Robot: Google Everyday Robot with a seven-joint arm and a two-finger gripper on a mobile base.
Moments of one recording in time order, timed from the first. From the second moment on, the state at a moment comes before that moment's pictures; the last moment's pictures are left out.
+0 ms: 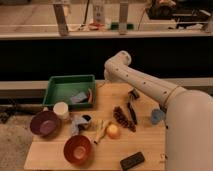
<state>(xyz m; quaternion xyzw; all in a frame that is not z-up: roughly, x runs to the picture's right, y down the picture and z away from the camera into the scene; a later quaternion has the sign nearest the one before) 0.025 -0.065 0.892 -0.07 -0.12 -0.37 0.92</state>
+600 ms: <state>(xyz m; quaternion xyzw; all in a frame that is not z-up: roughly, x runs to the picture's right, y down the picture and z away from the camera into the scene) -0.102 -0.015 0.848 -0.05 -0.21 -0.53 0.82</state>
